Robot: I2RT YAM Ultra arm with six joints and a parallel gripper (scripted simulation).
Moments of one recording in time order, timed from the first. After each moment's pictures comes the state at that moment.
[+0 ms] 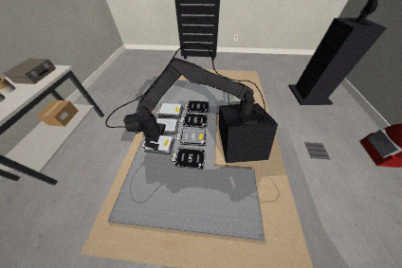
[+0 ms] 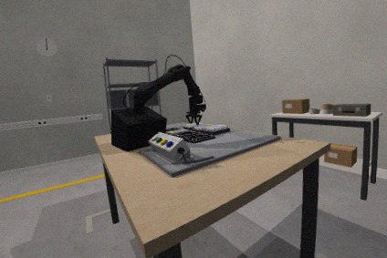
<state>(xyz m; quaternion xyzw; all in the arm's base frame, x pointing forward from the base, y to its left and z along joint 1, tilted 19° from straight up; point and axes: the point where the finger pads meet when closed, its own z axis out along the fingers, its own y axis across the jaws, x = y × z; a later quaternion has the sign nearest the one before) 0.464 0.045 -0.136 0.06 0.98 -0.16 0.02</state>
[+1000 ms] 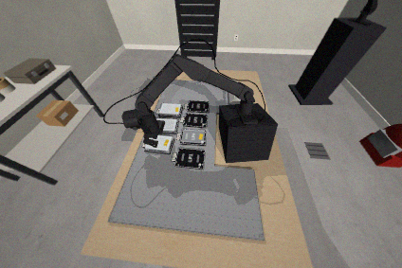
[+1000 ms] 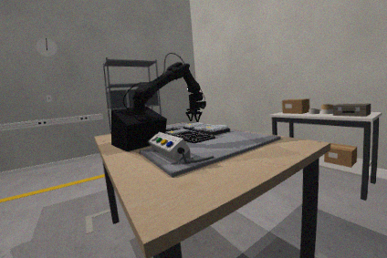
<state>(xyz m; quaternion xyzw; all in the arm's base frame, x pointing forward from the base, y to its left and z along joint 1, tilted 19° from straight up) 0.463 0.049 -0.113 0.07 0.98 -0.16 0.01</state>
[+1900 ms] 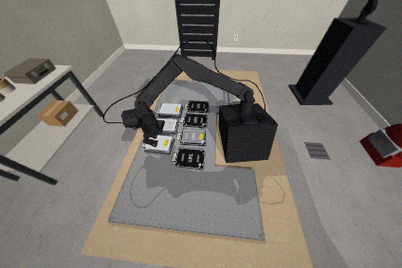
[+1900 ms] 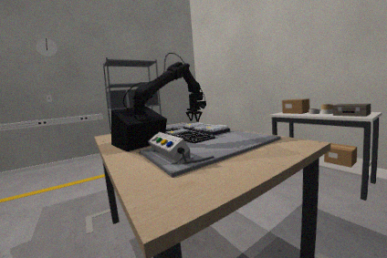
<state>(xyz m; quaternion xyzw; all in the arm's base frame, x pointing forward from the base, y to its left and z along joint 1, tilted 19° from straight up) 0.464 0.050 -0.110 0.07 0.98 -0.16 0.01</state>
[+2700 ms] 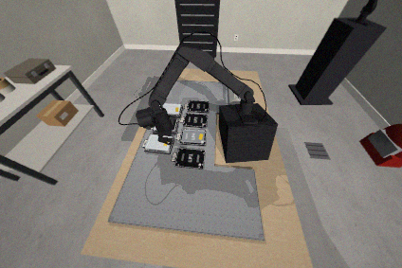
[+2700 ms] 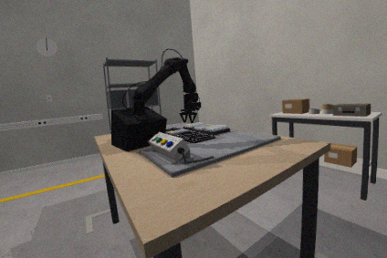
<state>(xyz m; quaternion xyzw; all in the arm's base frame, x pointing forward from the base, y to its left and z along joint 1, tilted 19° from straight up) 0.396 0.036 -0.109 0.04 0.98 -0.17 -0.02</state>
